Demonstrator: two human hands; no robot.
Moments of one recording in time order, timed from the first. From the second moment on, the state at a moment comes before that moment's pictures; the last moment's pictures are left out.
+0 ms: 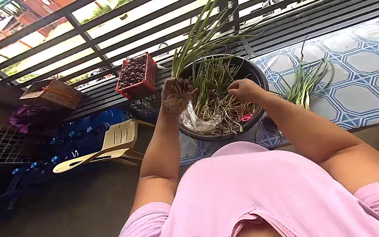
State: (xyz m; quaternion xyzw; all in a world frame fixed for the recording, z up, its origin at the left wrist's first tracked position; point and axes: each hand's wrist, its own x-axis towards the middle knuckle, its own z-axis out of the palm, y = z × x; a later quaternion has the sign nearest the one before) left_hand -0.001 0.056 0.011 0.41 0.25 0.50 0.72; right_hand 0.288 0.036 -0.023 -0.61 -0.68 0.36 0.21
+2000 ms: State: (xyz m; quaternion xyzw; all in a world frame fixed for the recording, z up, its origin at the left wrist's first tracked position) left_hand -0.032 0.011 -0.022 0.79 0.61 -0.06 -0.01; right_hand 0.372 0.038 0.094 -0.55 -0.62 0.21 0.52
